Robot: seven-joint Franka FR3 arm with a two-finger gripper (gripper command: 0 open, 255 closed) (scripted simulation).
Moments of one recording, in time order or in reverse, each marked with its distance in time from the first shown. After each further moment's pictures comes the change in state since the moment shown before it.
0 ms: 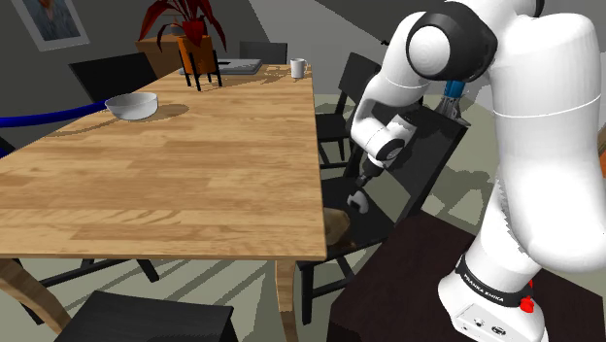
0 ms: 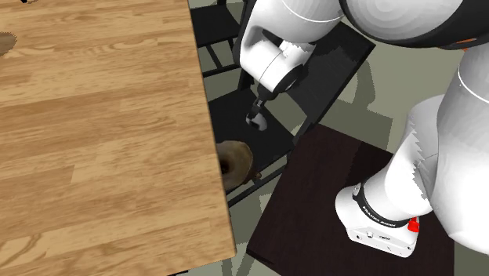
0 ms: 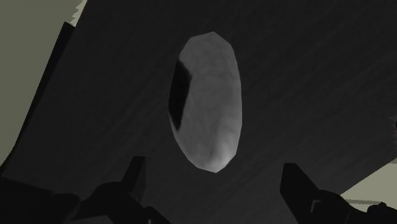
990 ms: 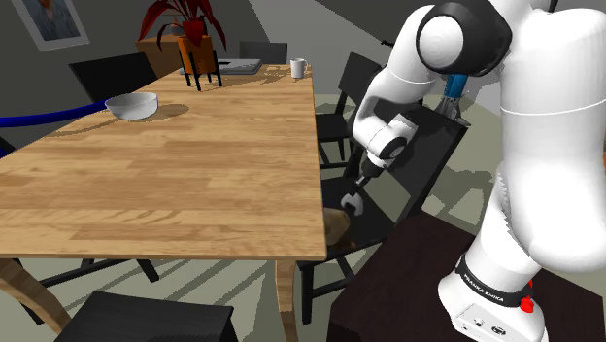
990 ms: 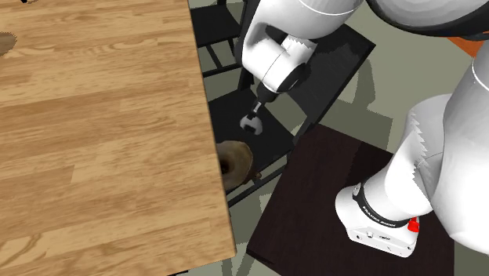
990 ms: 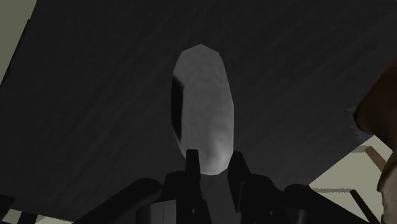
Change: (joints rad) arm 0.009 -0.049 -0.009 -0.032 -0.054 -0.062 0.046
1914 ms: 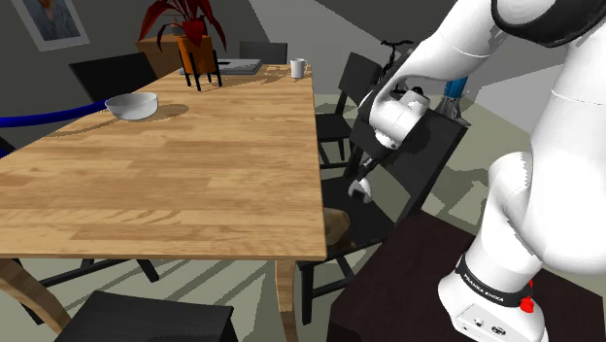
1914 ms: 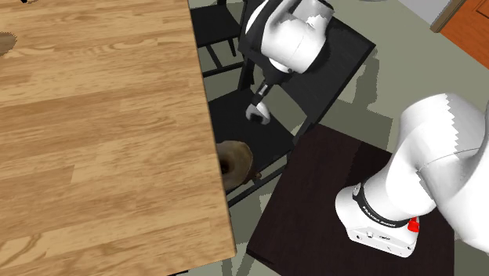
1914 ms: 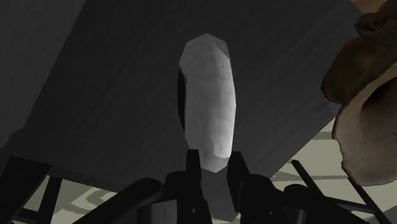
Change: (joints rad) arm 0.145 -0.291 -0.220 -0.105 -0.458 0.065 0.366
